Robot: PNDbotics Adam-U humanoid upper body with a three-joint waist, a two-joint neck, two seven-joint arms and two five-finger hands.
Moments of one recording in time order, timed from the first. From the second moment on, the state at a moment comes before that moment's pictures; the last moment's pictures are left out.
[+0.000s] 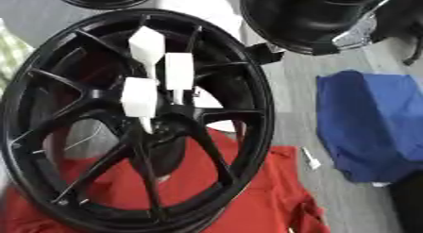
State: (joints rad) left arm -0.42 0.27 0.10 -1.36 0.16 -0.07 0.29; right arm -0.79 -0.88 0.11 -1.71 0.19 -0.08 0.72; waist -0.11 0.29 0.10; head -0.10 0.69
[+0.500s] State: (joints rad) left arm -0.42 0.27 0.09 -1.34 0.15 -0.06 0.28; right arm -0.83 -0.70 0.19 -1.70 0.41 -0.01 0.75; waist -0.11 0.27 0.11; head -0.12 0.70
